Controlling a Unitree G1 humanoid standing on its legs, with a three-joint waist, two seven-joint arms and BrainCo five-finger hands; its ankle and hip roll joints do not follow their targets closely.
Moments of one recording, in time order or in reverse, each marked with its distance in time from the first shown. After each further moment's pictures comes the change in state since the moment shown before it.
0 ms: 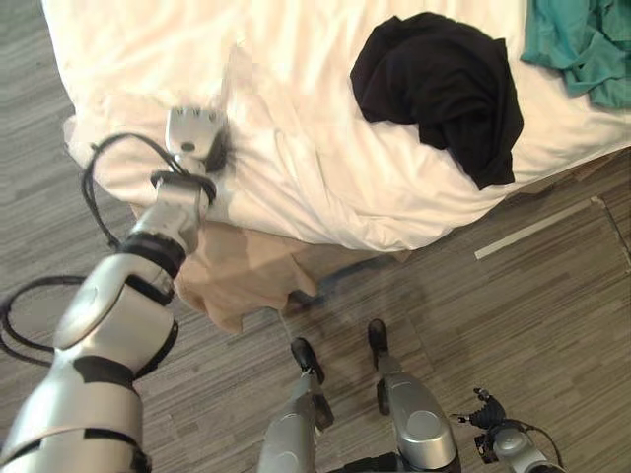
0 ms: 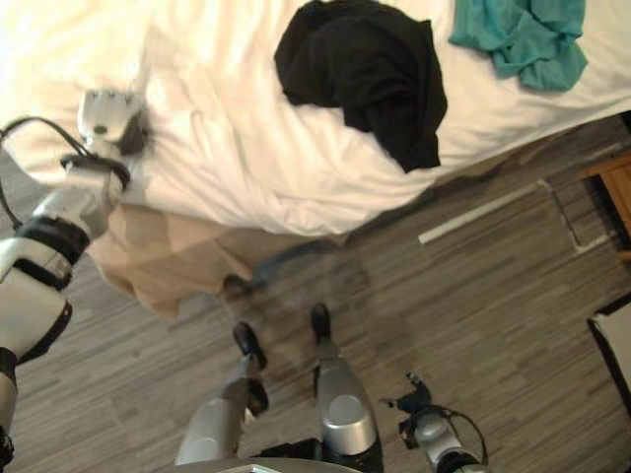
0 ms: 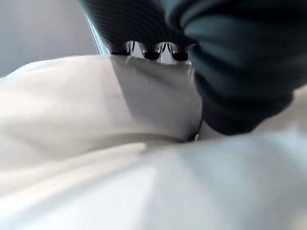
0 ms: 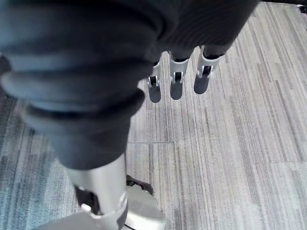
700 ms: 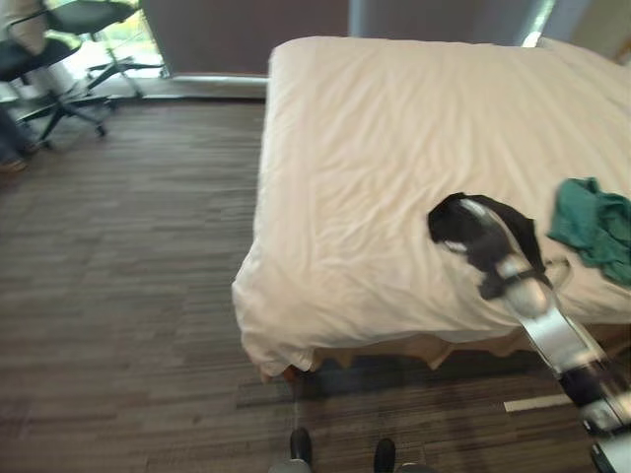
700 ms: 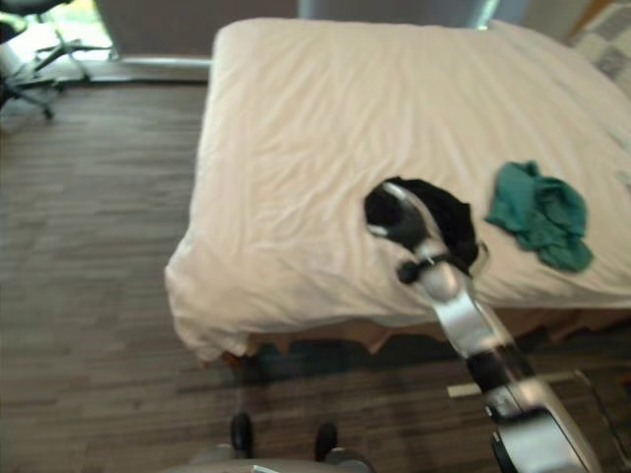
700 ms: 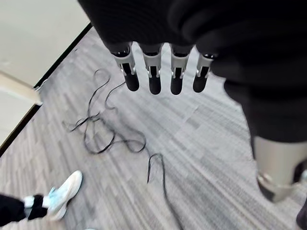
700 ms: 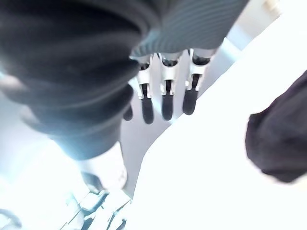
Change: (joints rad) left arm 1.278 -0.282 0.605 0.259 -0.210 0.030 -0.140; right arm -0.447 -0.296 0.077 -0.909 -0.078 -0.002 0.050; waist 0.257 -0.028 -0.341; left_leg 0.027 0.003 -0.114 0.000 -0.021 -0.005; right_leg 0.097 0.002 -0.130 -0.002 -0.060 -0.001
